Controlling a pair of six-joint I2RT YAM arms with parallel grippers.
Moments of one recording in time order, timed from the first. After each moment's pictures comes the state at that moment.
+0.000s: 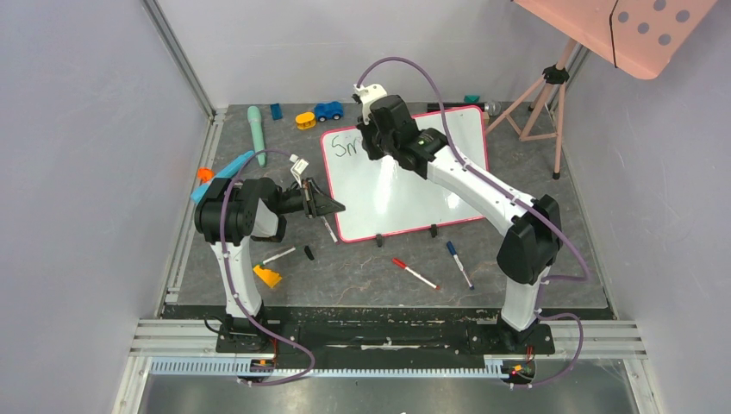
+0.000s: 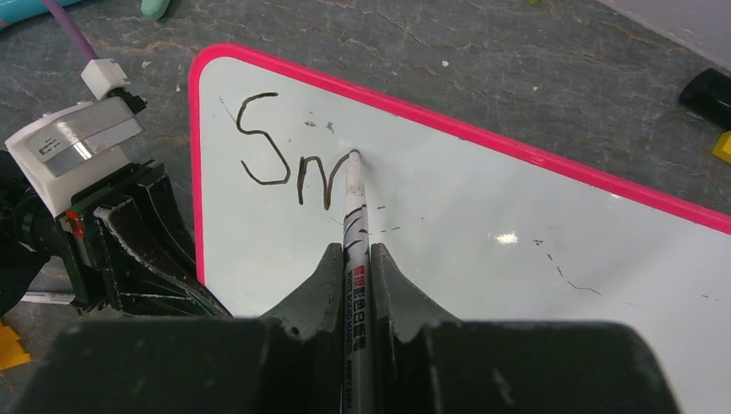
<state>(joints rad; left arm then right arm) -0.08 2.10 0.67 1.50 1.30 -0.84 0.70 1.86 1.78 -0.45 0.15 0.08</state>
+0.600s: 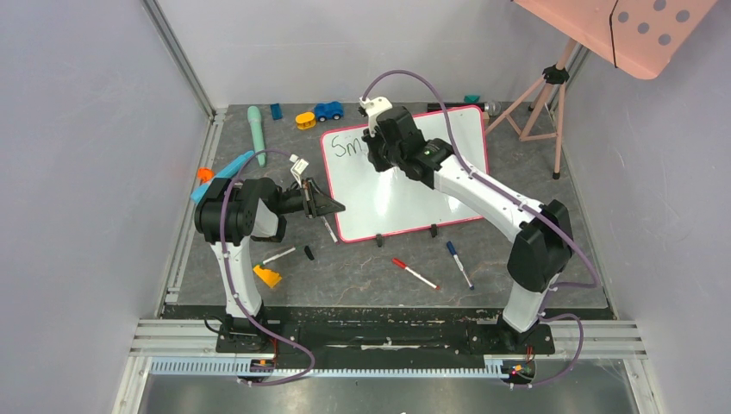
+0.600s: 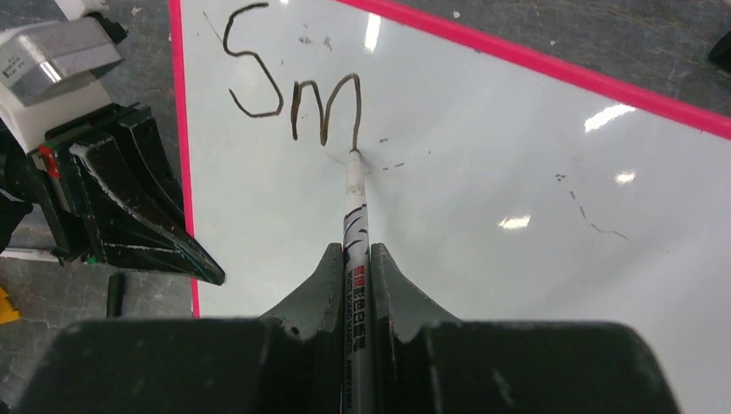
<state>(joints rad) -0.08 2.10 0.67 1.50 1.30 -0.84 0.70 1.80 1.65 -0.43 0.13 0.08</state>
